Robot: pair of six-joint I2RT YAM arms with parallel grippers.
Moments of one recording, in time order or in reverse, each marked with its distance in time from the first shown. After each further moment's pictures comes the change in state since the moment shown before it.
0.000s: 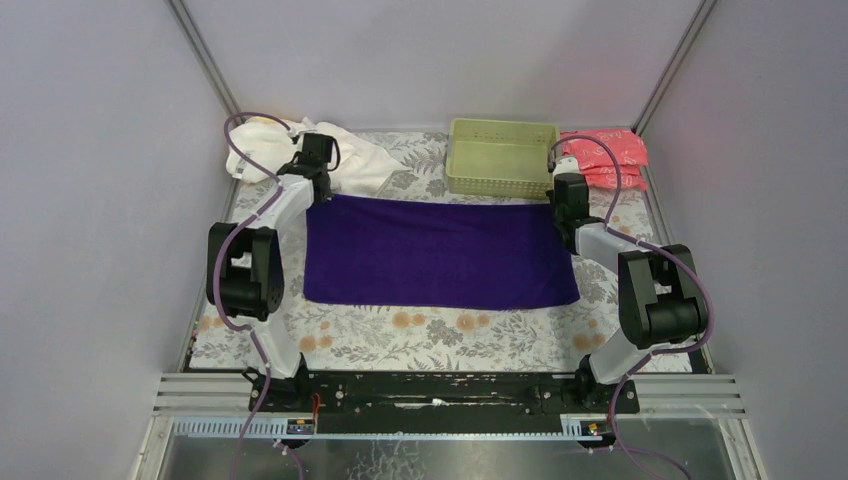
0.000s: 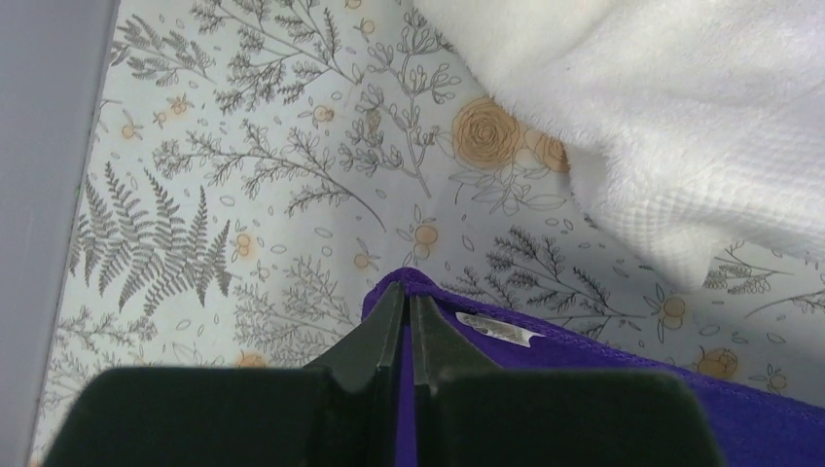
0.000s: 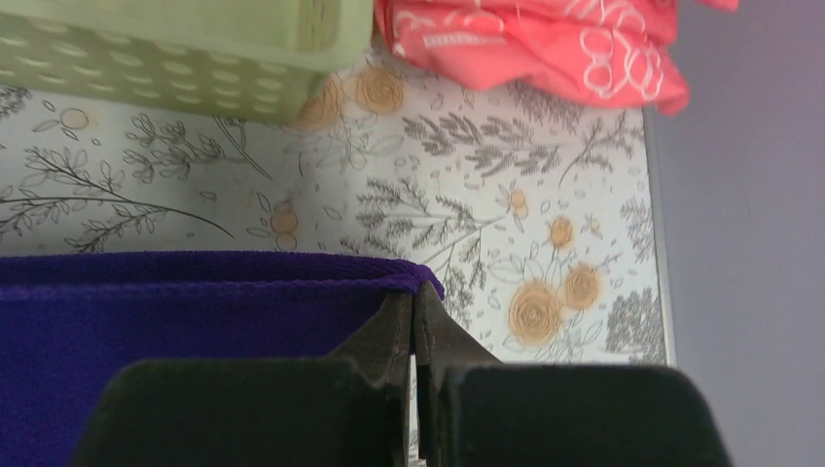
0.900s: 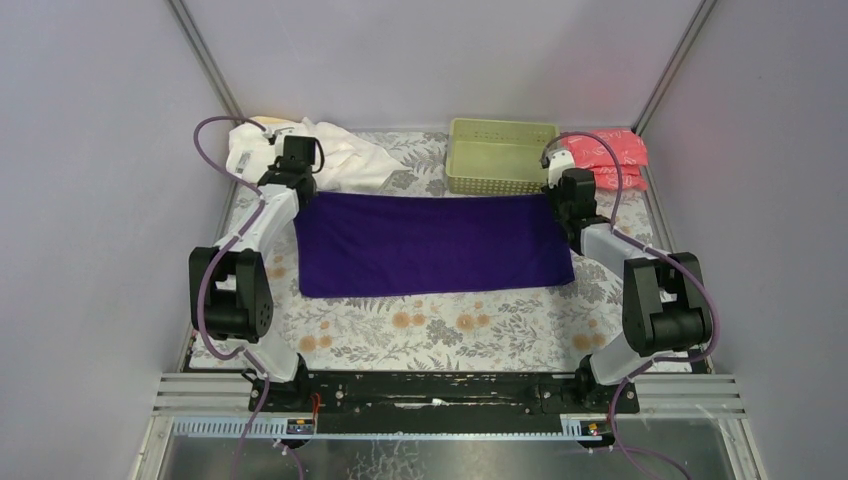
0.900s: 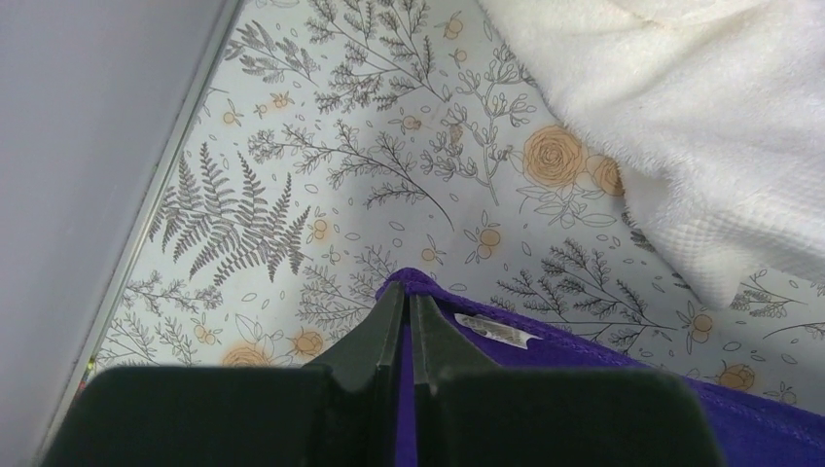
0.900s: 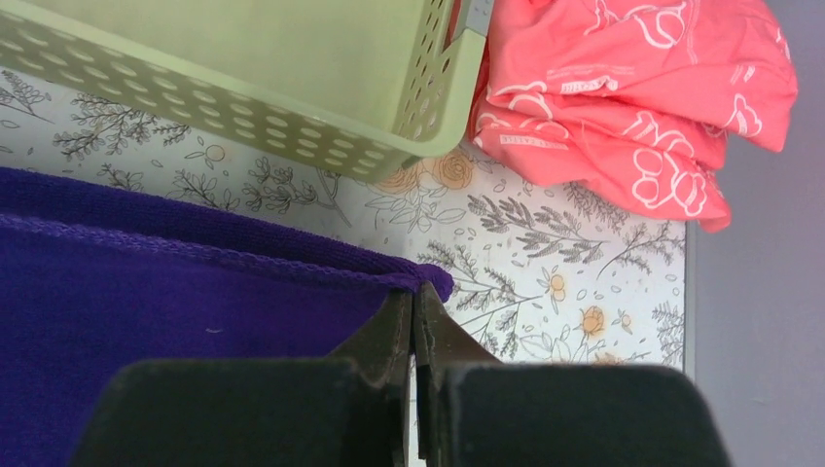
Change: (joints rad) left arm 0.044 -0.144 -0.073 0.021 -0.060 -0.017; right arm -0.026 -0.028 0.011 0.081 -0.264 -0.146
